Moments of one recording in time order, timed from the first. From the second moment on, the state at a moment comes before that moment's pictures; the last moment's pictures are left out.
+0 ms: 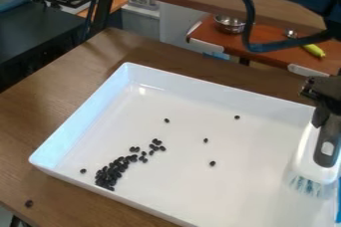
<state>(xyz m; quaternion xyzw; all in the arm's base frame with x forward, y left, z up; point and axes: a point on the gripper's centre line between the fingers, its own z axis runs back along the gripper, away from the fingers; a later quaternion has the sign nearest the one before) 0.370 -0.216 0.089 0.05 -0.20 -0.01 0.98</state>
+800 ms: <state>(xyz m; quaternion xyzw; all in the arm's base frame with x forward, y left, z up) 0.379 -0.200 0.089 0.01 -0.10 0.03 0.99</state>
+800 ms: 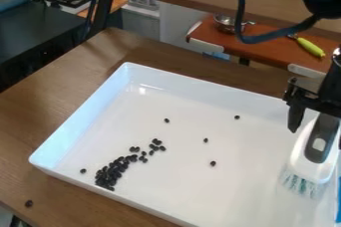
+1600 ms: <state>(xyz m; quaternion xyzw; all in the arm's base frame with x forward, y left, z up) 0.384 -0.191 0.073 0.01 -0.07 0.07 0.99</state>
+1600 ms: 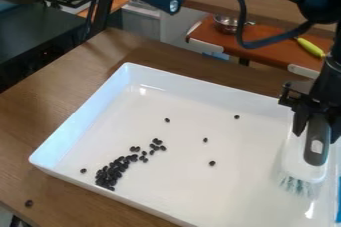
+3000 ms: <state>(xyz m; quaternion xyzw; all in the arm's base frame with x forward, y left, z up) 0.331 -0.050 0.075 0.02 -0.08 0.15 0.99</state>
